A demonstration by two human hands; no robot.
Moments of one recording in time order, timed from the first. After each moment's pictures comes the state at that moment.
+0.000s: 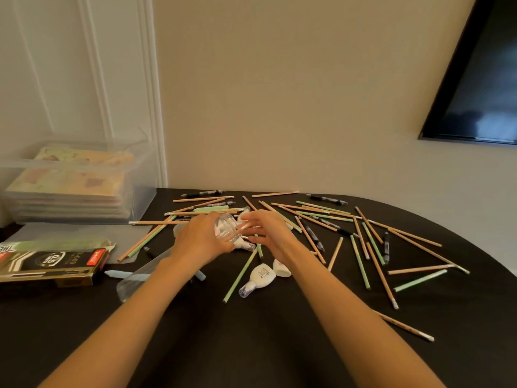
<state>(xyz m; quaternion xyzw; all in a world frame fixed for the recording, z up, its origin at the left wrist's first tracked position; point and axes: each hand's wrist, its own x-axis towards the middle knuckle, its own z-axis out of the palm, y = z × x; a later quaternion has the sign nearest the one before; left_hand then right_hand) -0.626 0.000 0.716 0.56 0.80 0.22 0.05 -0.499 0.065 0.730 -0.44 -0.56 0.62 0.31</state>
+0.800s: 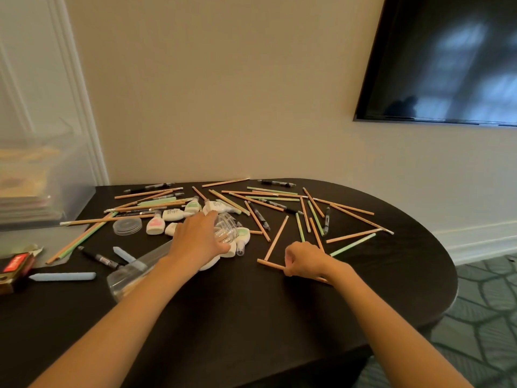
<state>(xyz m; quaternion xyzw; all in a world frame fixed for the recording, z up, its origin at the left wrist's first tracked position) -0.522 0.001 0.713 0.65 0.74 0.16 0.01 -0.314 0.049 0.688 -0.57 -0.79 0.20 -0.03</state>
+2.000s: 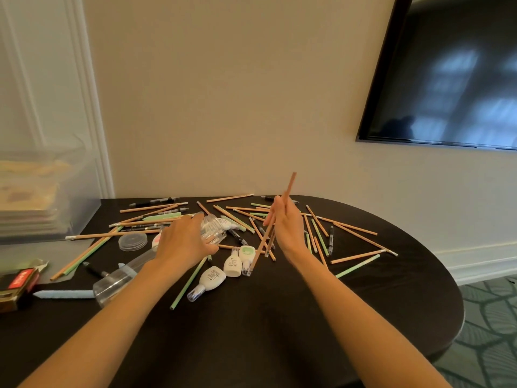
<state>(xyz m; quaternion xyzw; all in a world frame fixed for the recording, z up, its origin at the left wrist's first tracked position) -0.555 0.008 0.731 0.62 0.77 0.18 0.00 -0.385 0.075 0.728 -0.44 -0.63 0.34 0.54</state>
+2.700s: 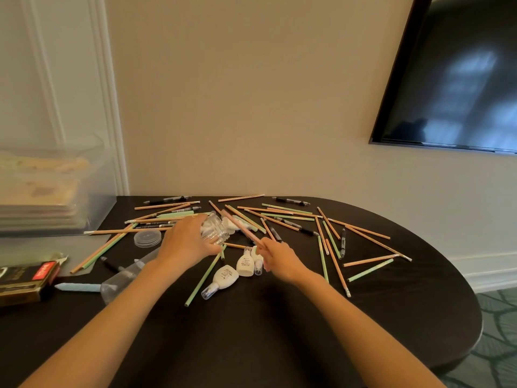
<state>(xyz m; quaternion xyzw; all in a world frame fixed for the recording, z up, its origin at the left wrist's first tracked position) -0.580 0.001 0.726 0.60 0.76 0.24 0.06 -0.394 0.067 0.686 -0.49 -0.82 0.24 0.16</state>
